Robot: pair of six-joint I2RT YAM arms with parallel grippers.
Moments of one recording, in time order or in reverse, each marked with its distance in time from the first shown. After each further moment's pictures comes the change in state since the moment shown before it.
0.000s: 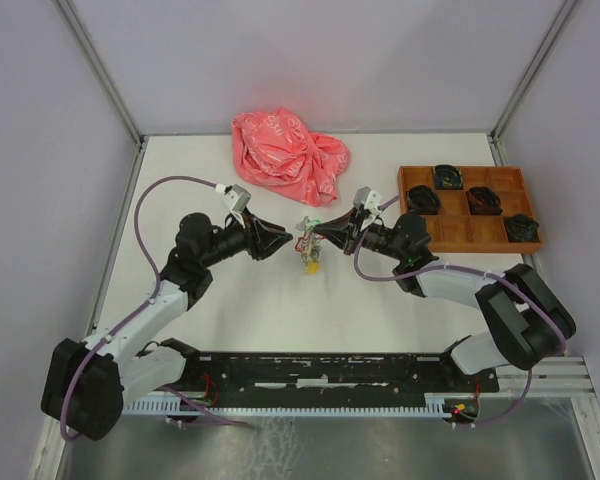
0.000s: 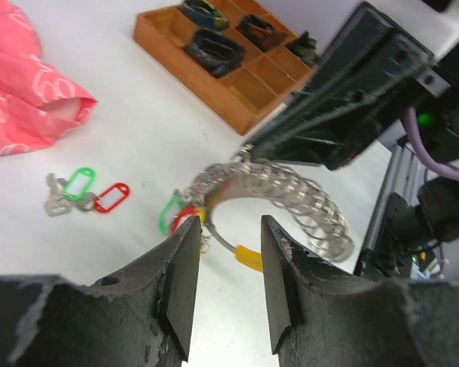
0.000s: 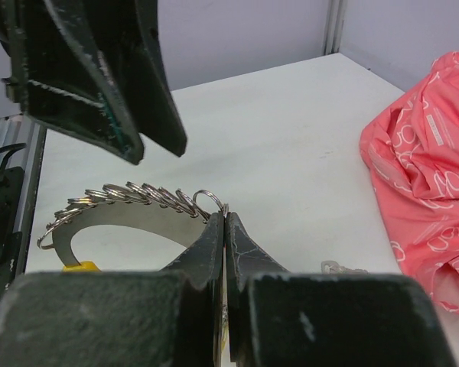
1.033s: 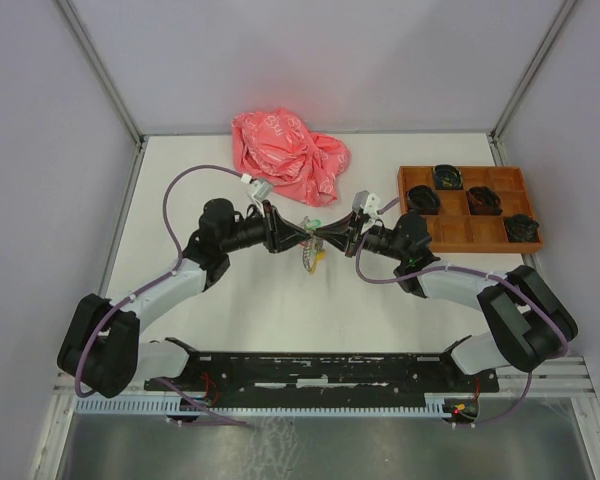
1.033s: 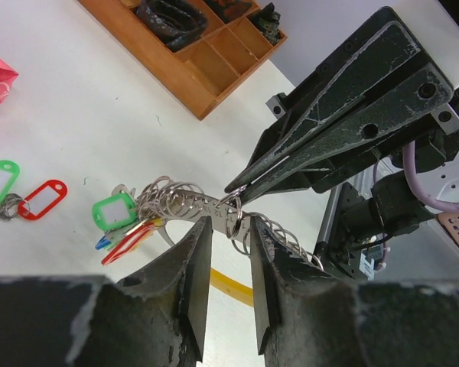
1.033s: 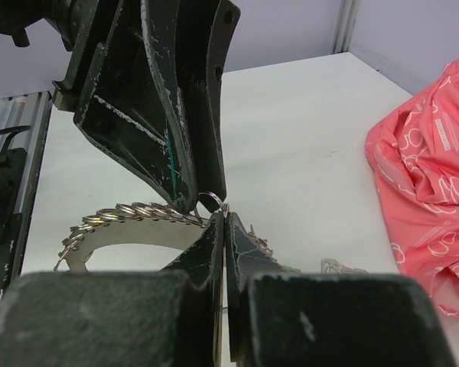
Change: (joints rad) left arm -0.036 0.246 0.111 0.067 0.068 -0.141; right arm -0.004 -0.021 -0.005 -0.026 -0.051 -0.052
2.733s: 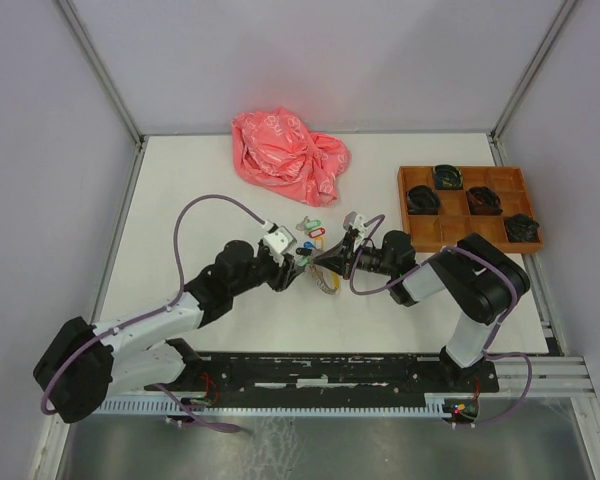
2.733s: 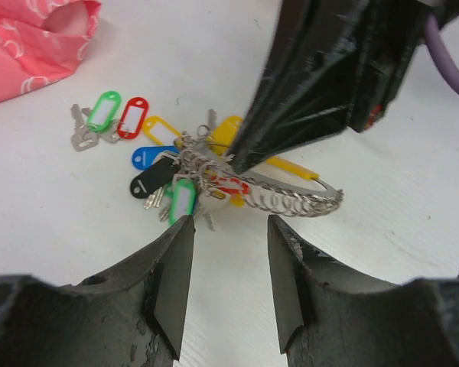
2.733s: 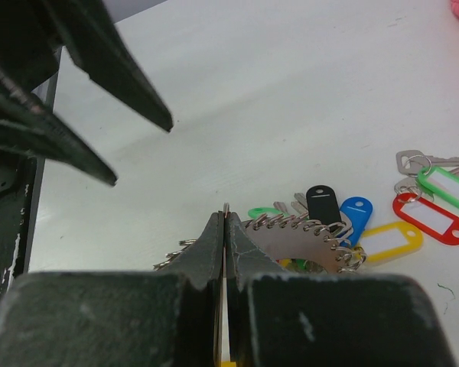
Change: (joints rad) left arm -0.342 -0.204 -0.188 -0.216 -0.571 0.525; right arm 0.004 0.325 -0.108 0.236 -0.032 0.101
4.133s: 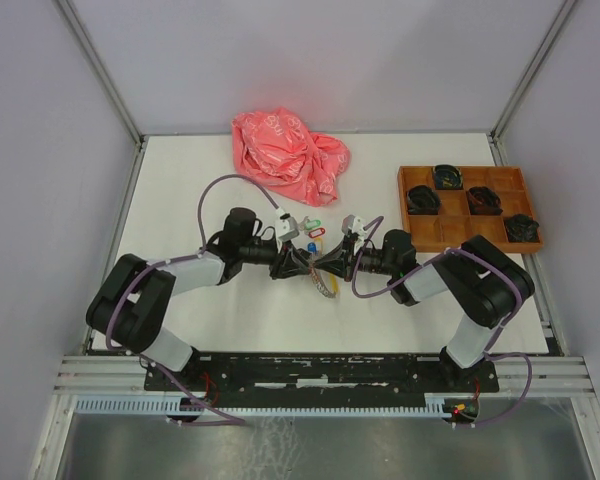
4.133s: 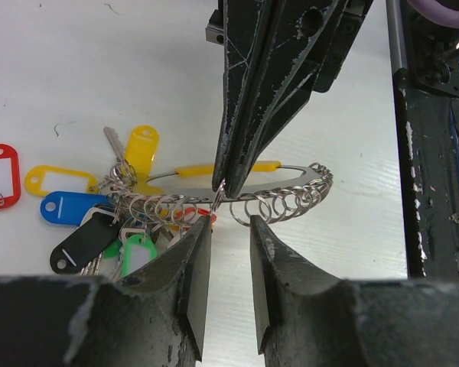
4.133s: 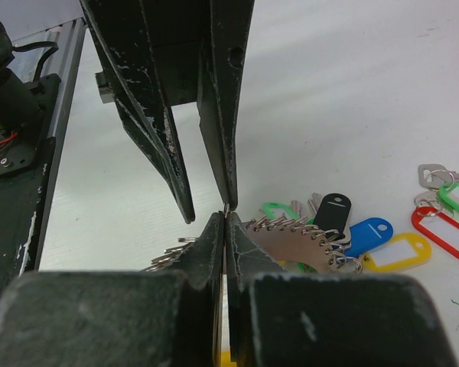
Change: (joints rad) left arm 0.326 0.456 0.167 0.091 0.831 0.210; right arm 0.000 -0.027 0.000 -0.034 -0.083 -0.053
